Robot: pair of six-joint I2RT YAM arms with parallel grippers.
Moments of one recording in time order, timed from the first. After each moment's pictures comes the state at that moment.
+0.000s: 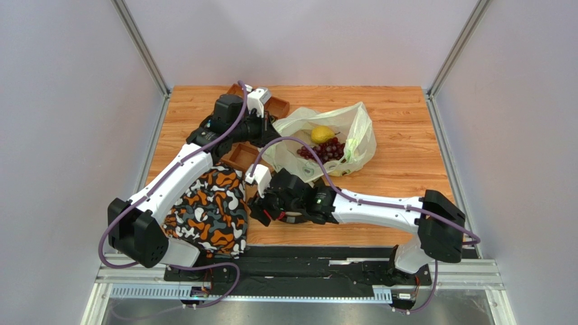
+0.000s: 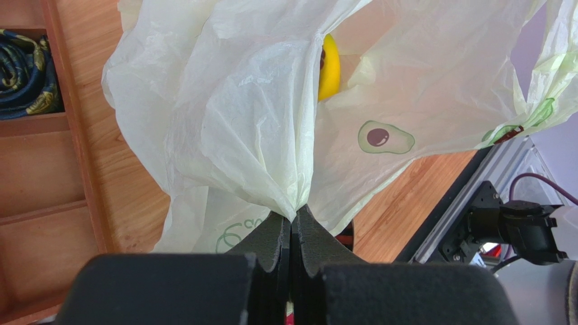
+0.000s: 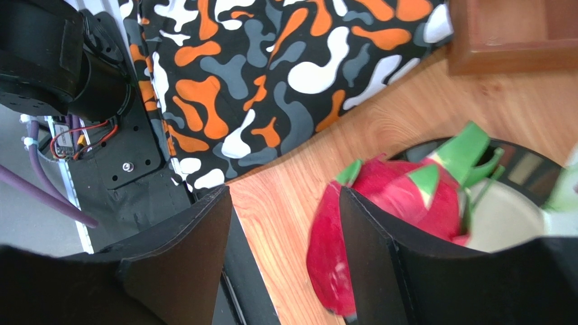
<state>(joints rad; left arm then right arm) -0.46 1.40 1.26 -0.35 0.44 -0.26 1.20 1.52 1.06 -0.07 -0.03 0.13</state>
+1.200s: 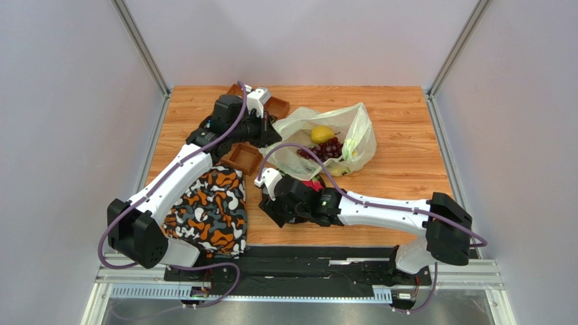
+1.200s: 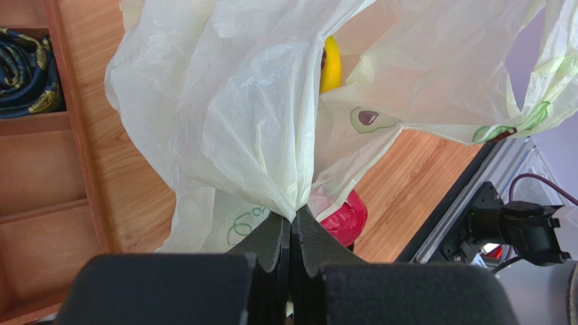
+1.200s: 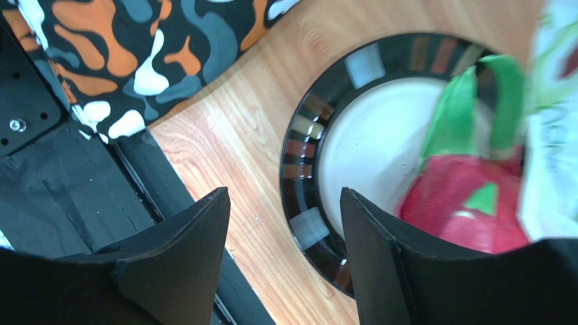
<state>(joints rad) -0.46 1.40 1.25 -0.35 0.44 -0.26 1.20 1.50 1.04 -0.26 0.15 0.14</state>
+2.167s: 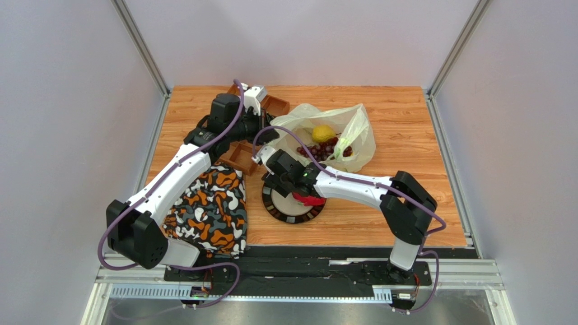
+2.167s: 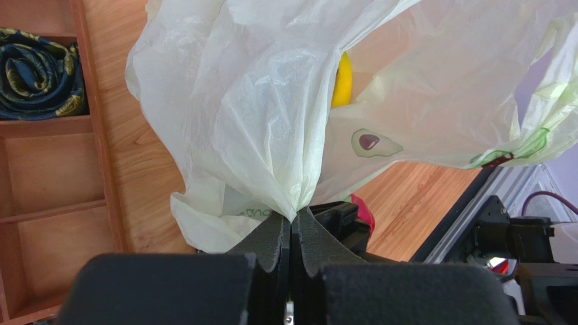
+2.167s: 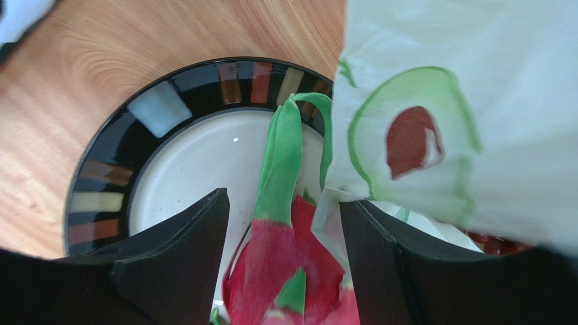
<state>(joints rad) -0.44 1.39 1.25 -0.34 0.41 -0.27 1.00 1.77 1.25 -0.34 0.32 -0.09</state>
